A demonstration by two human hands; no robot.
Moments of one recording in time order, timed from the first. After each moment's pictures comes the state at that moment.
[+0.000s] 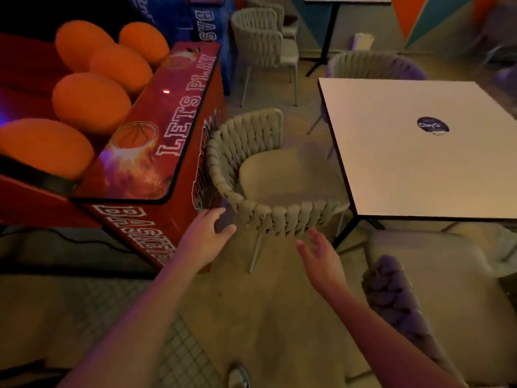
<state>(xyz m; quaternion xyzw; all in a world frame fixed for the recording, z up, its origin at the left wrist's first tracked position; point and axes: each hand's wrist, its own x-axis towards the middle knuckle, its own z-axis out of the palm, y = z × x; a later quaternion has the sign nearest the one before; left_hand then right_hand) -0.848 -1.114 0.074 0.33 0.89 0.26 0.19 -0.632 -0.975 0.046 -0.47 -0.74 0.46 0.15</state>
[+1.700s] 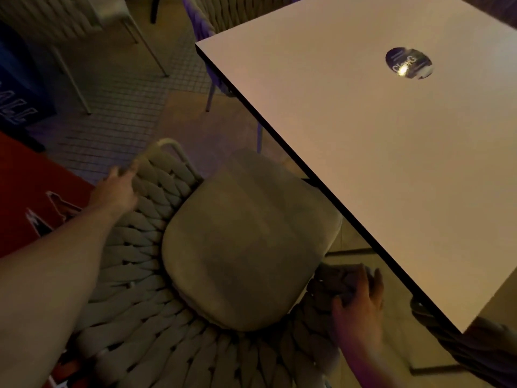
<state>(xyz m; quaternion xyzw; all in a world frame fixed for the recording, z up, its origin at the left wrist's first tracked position) -1.263 -0.570 -0.085 0.53 0.82 -0.13 0.15 -0.811 -0.739 -0.121 -0.83 -0.47 0.25 0.16</state>
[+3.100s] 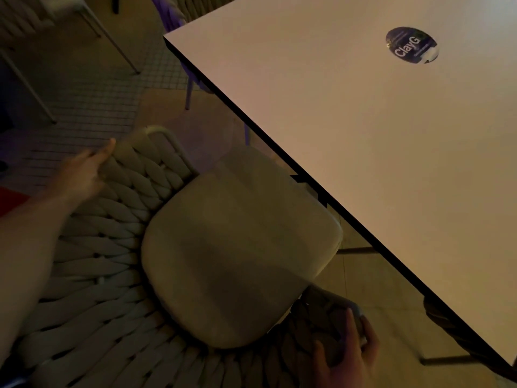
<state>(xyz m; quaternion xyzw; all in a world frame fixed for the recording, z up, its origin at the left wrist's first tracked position) -1.325 -0.468 -0.112 0.68 0.73 -0.04 0.10 -0.892 -0.759 -0.113 -0.84 -0.41 0.21 0.30</state>
